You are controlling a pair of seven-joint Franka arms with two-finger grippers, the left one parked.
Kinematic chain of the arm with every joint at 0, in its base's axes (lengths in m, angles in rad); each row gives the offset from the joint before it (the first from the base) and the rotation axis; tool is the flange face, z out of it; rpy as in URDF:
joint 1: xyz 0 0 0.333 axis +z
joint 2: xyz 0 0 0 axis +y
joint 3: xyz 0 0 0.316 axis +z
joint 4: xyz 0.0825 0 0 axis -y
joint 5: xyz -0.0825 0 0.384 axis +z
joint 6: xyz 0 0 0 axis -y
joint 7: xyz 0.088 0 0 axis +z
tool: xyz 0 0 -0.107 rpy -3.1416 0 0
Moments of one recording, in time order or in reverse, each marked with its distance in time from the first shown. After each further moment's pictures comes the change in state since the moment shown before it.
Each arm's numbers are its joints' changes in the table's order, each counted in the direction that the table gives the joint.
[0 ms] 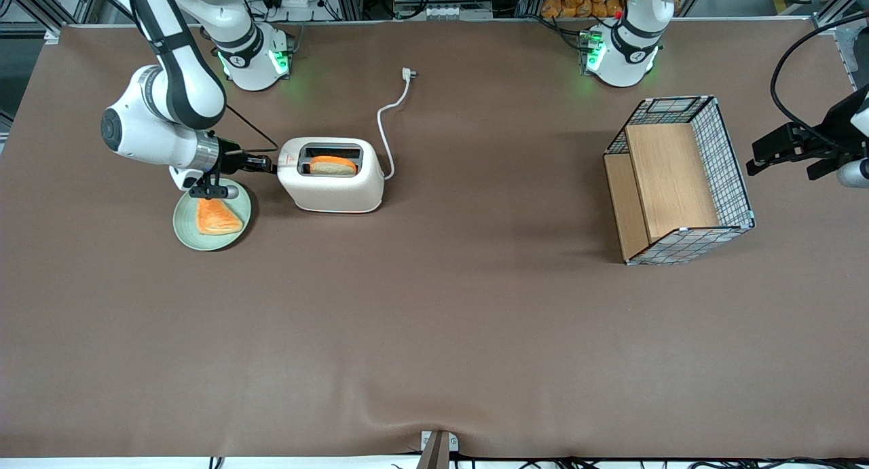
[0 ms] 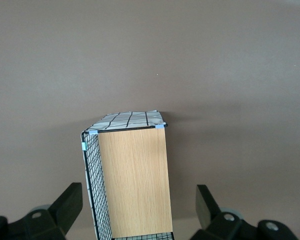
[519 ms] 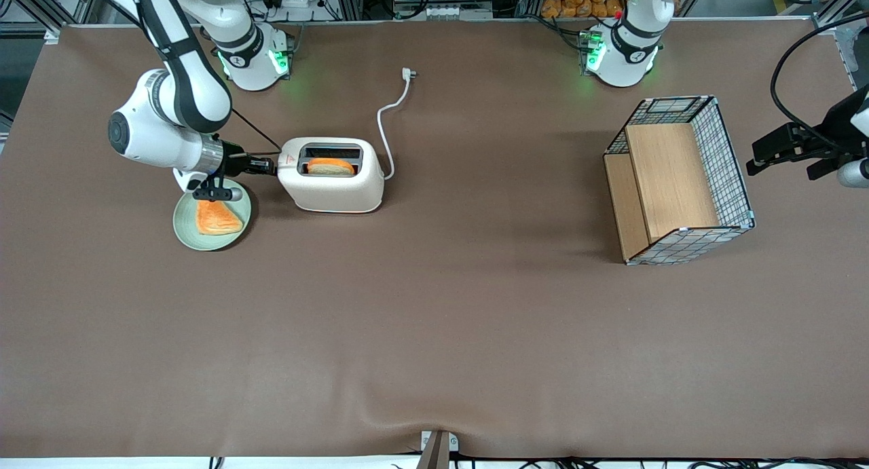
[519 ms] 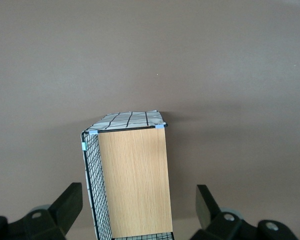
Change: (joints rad) arm 0.009 0.021 0.000 0.000 0.000 0.024 0.000
